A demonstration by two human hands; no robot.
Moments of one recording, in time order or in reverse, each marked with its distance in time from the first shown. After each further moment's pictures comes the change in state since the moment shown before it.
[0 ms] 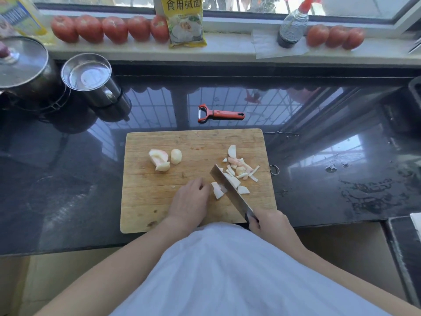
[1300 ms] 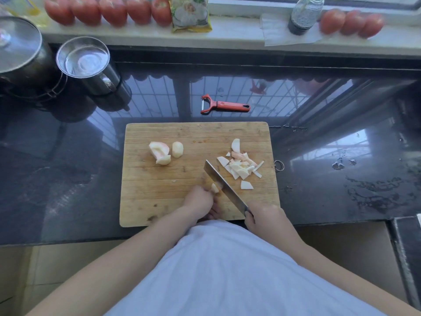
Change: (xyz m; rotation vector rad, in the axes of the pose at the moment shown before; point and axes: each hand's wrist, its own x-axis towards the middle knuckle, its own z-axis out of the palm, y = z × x) left_hand 0.018 0.026 -0.005 -1.097 -0.449 -0.922; right_hand 0.012 -0.019 -0.007 -0.107 -0.099 -0.057
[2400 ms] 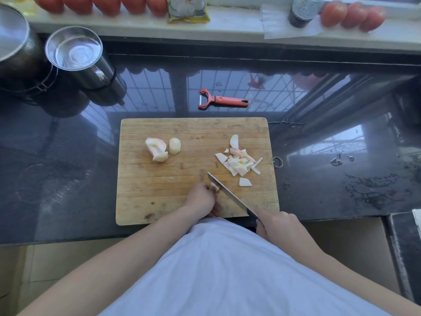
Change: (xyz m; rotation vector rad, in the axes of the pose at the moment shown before) left_hand -0.015 0.010 0.005 0.195 0.019 0.150; right_hand -0.023 0.024 0.008 -0.127 0.038 -0.054
